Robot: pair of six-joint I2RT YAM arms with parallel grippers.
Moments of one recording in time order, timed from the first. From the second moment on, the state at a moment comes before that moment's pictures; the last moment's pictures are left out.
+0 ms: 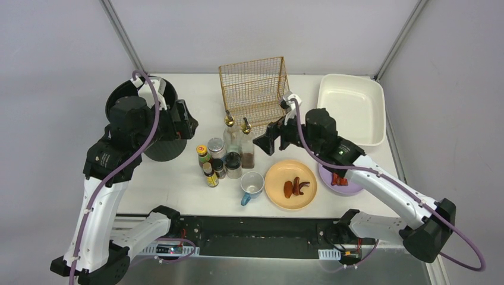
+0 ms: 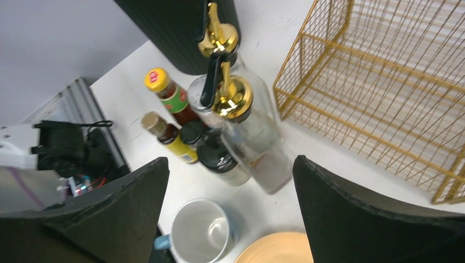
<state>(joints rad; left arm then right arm) -0.33 0.91 1.46 -0.99 -0.04 -0.29 0.78 1.11 1.03 -0.19 -0.24 0.24</state>
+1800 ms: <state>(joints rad) -0.33 0.86 1.44 -0.99 -0.05 -0.27 0.91 1.38 0.95 0.26 -0.01 0.05</state>
